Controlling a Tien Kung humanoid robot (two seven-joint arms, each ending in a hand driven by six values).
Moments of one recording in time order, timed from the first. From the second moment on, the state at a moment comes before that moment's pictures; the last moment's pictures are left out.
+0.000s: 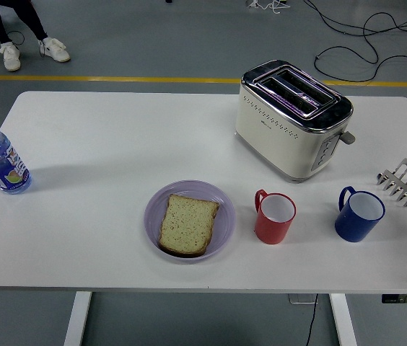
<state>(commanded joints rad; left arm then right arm) -0.05 0.03 -0.72 -0.18 1.11 0.00 0.24 0.07 -0.22 1.65 1.32 0.01 -0.11 0.03</state>
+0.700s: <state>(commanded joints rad) -0.06 0.02 -0.74 -0.18 1.13 0.00 0.24 0.08 -0.22 1.66 1.33 0.01 -0.11 0.02</state>
